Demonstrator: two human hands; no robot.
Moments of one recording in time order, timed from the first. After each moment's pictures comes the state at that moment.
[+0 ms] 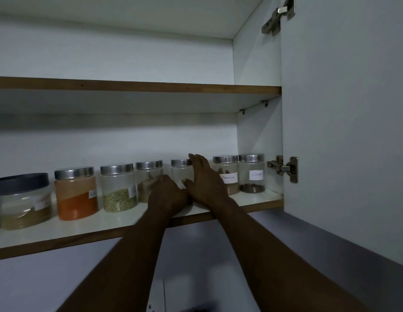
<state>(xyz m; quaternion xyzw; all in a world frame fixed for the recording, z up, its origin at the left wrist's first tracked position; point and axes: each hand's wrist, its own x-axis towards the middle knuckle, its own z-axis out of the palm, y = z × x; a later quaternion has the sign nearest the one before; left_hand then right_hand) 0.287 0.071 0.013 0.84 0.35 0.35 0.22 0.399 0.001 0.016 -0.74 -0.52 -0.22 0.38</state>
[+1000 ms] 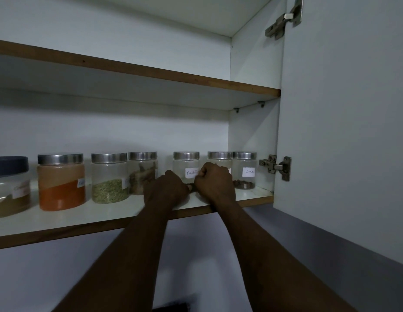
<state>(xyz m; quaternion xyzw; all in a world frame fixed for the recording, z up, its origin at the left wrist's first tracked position) 0.302 0.081 0.012 0.88 0.37 0.27 0.11 0.389 -0.021 0.007 -0.79 -0.37 -0.25 0.43</state>
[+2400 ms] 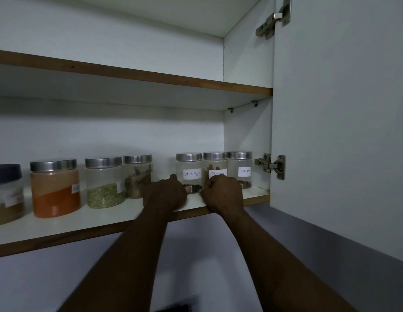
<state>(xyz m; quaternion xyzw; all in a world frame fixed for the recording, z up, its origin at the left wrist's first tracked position) 0.314 0.084 0.007 0.91 0.33 0.23 0.02 0.391 -0.052 -0.009 -0.83 -0.33 -0.26 0.37</state>
